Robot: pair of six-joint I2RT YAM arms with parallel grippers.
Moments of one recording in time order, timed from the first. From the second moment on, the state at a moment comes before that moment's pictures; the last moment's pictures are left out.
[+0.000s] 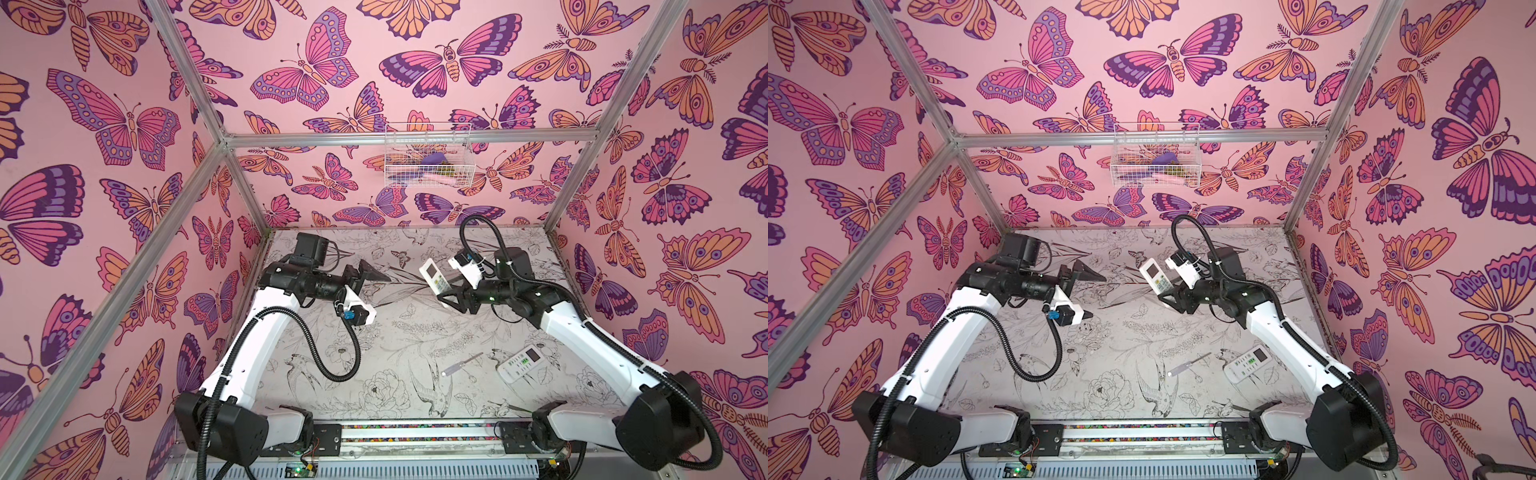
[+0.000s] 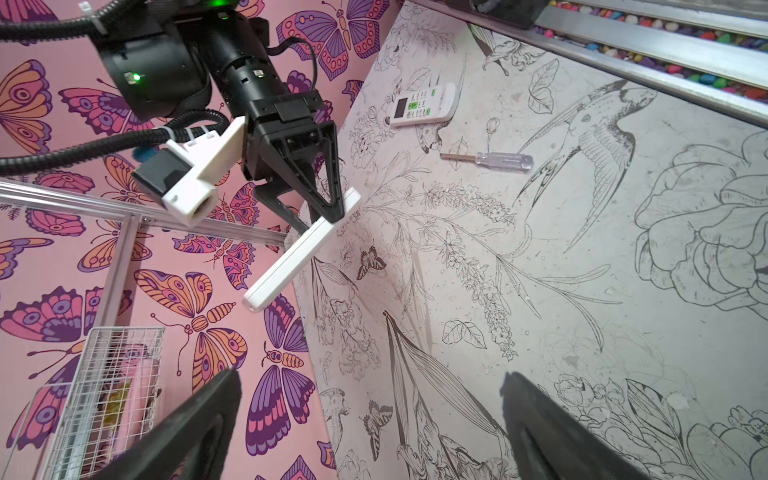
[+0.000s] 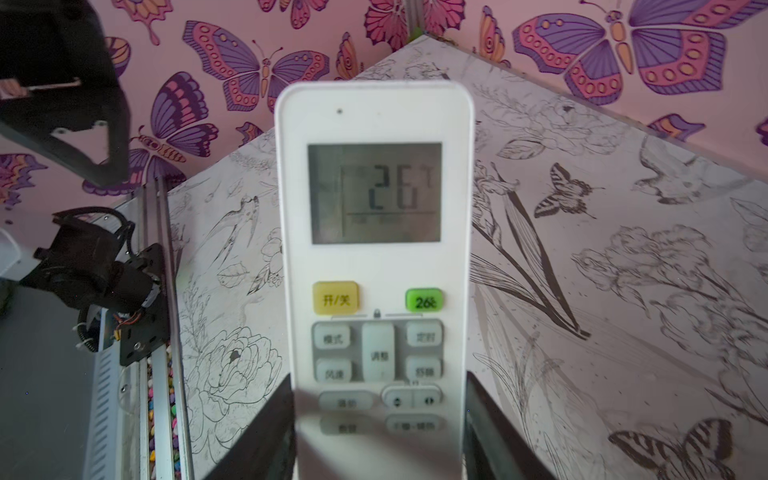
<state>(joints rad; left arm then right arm) -0.24 1.32 1.35 -1.05 0.98 2.03 0.44 1.30 1.04 -0.38 -0.66 -0.18</state>
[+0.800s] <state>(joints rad) -0.24 1.33 1.20 -0.91 1.04 2.09 0.69 1.48 1.25 -0.65 -0.73 -0.43</state>
